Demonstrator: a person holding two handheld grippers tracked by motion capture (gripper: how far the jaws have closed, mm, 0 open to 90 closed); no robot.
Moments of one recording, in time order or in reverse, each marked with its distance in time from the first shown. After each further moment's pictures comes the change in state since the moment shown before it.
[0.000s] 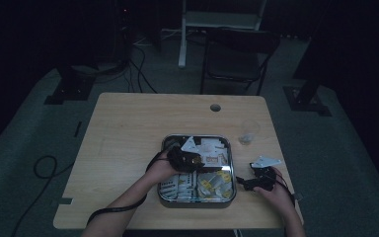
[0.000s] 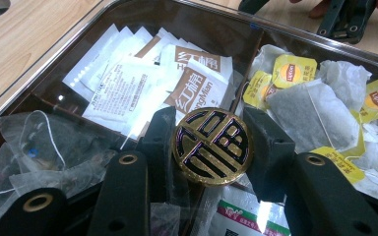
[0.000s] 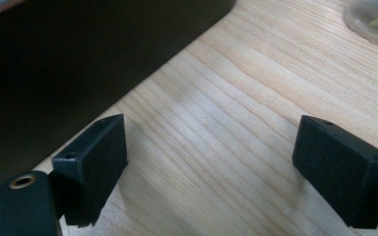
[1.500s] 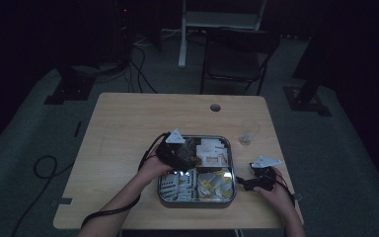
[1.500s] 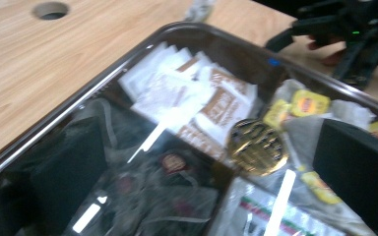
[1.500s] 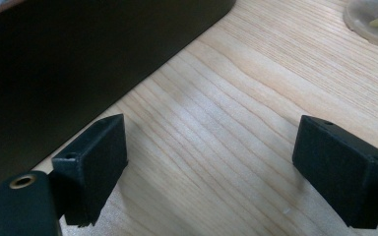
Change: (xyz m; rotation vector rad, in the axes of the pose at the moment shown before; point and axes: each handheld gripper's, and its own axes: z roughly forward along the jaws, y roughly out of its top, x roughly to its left) left arm 0.024 -0.017 -0.033 -0.131 0.076 -0.190; right arm 0.000 0.000 0.000 -0.001 -0.001 -0.003
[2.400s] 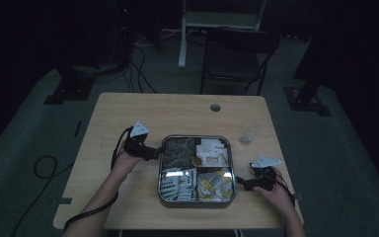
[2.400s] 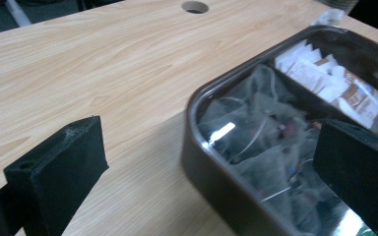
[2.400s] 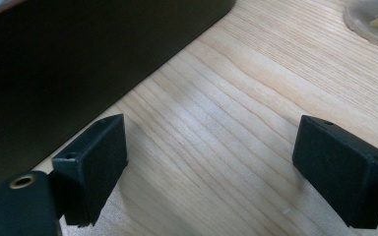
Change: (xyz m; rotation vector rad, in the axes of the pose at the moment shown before) left arm 0.066 -0.045 -0.051 -0.063 0.237 -0.145; right arm 0.000 0.000 0.000 0.001 0.001 0.002
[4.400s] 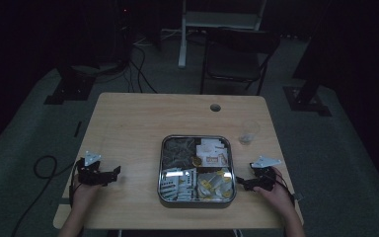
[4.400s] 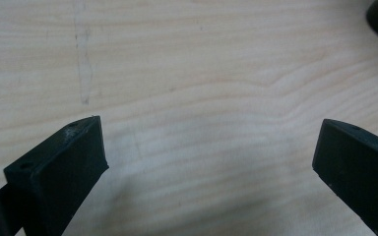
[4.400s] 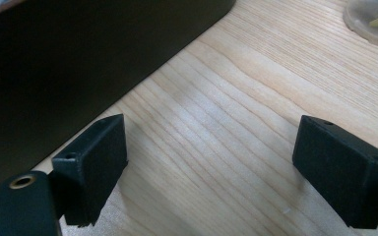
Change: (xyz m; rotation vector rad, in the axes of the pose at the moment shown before) left arm 0.047 -0.130 -0.082 0.082 0.367 -0.222; right arm 0.000 0.000 0.000 -0.001 0.000 0.001
